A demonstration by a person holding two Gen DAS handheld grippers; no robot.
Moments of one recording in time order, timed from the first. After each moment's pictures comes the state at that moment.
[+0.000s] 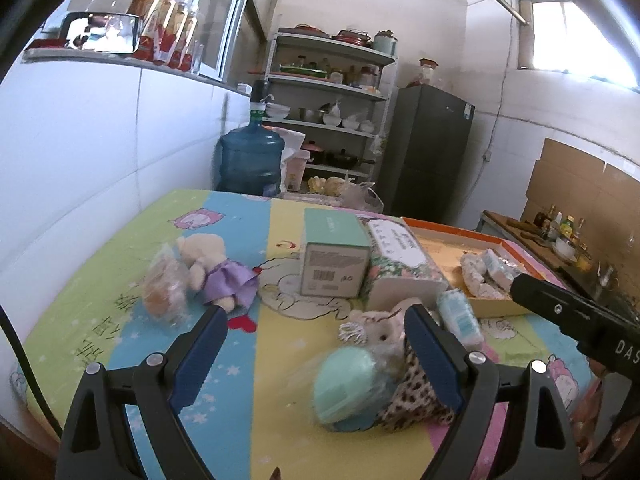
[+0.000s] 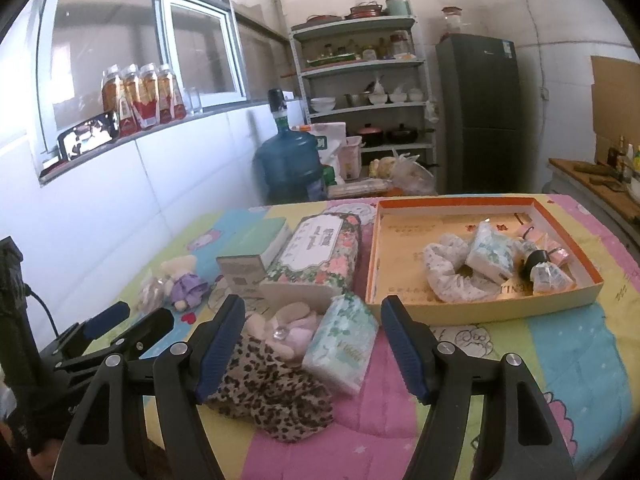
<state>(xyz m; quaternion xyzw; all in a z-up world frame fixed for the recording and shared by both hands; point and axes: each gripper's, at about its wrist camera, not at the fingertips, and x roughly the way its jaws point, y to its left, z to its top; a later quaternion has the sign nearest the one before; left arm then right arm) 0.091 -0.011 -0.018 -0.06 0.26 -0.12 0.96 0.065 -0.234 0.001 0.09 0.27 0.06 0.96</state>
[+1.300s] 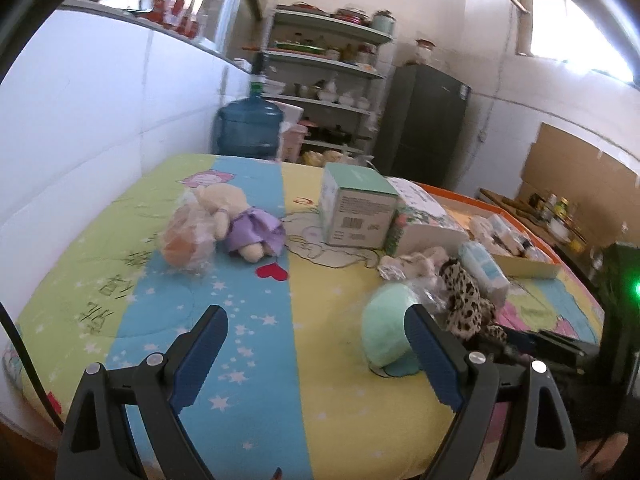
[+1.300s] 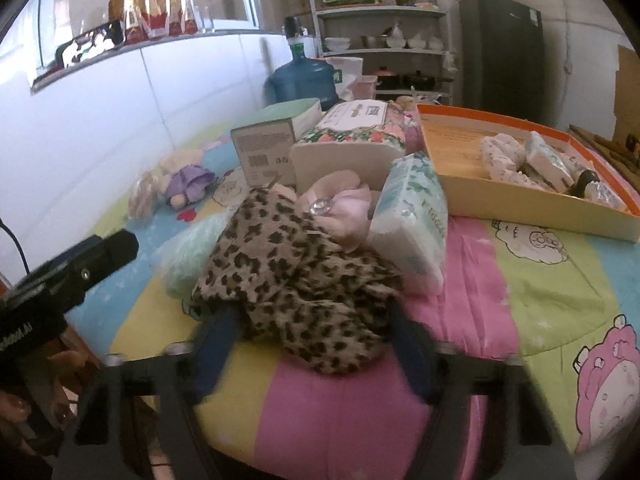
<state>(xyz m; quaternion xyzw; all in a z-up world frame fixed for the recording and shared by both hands) 0.089 0.020 -0.053 -0.05 0.30 -0.15 0.94 0.072 -0.186 -0.081 0.07 0.37 0.09 0.92</state>
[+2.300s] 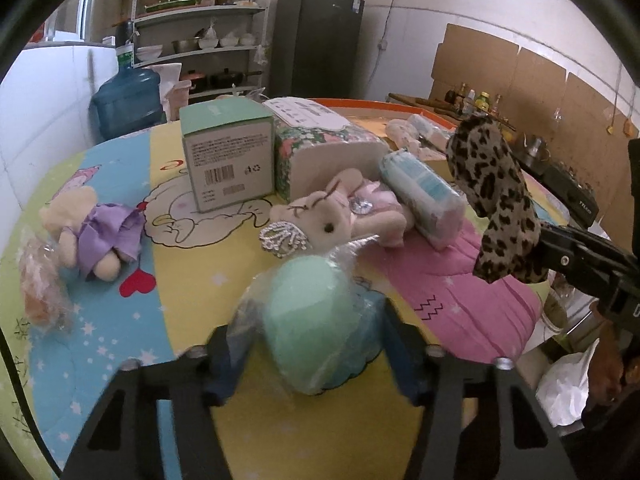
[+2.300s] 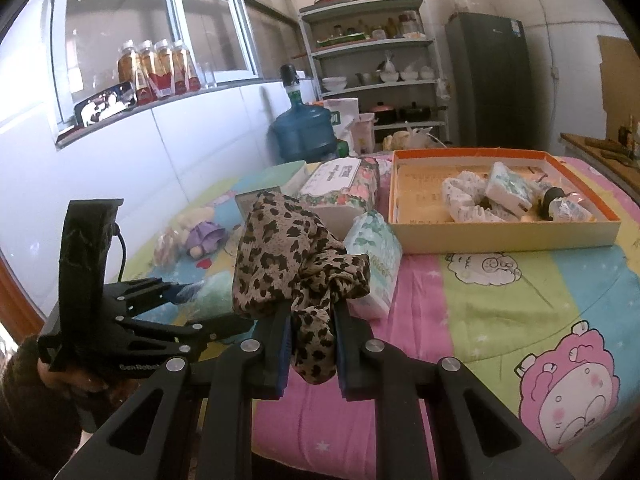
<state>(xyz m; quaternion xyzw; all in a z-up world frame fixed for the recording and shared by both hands) 0.128 -0.043 -0.077 0.07 0.38 -0.32 0.86 0.035 -0.219 -0.045 0.10 0.30 0.09 0.94</state>
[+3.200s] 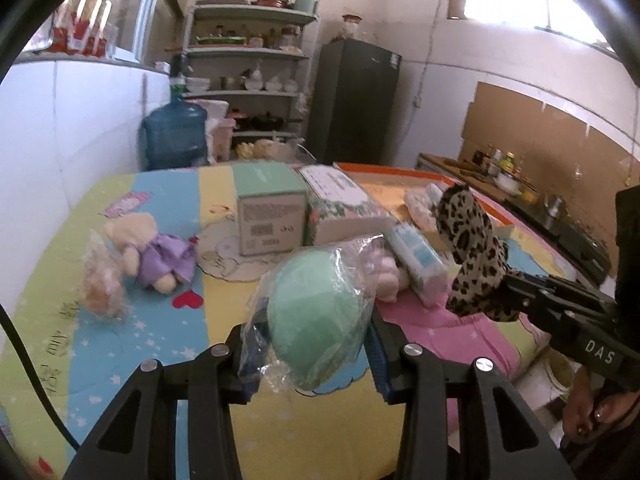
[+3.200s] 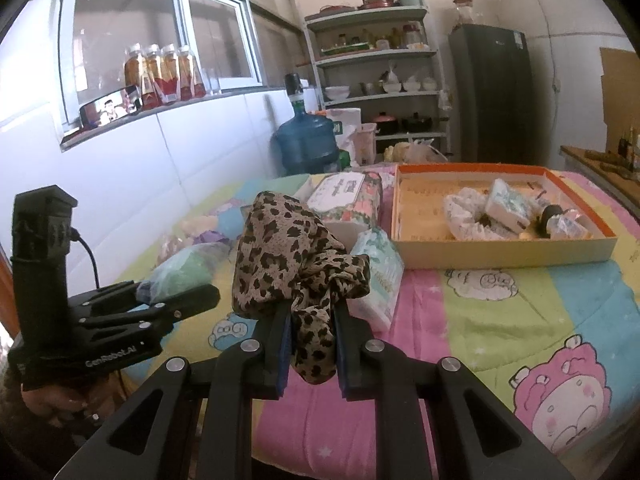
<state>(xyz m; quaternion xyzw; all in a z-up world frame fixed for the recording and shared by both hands) 0.093 -0.023 -0.034 0.01 0.31 -0.25 0.92 0.030 -0.216 -0.033 0.09 0.28 0.09 0.95</state>
